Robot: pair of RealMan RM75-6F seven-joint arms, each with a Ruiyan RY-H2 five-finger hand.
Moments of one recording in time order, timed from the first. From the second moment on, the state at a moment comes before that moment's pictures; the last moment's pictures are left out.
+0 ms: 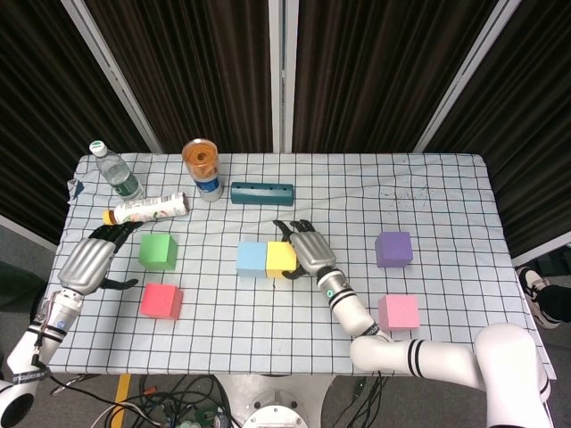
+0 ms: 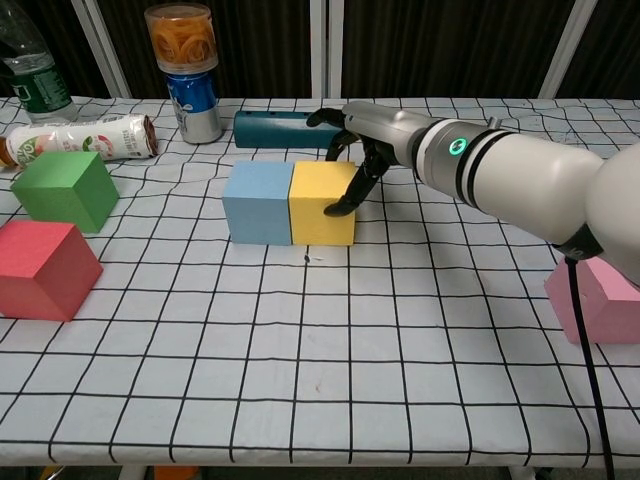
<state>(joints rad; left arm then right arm) -0.44 -1.12 -0.07 -1.60 1.42 1.15 -0.11 0.97 -1.75 0.29 -1.42 -0.72 0.89 -0.37</state>
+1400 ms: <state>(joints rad) -0.46 -1.13 -0.07 -1.59 1.43 1.11 -0.11 0.95 -1.70 0.27 -1.53 -0.70 0.91 -0.37</state>
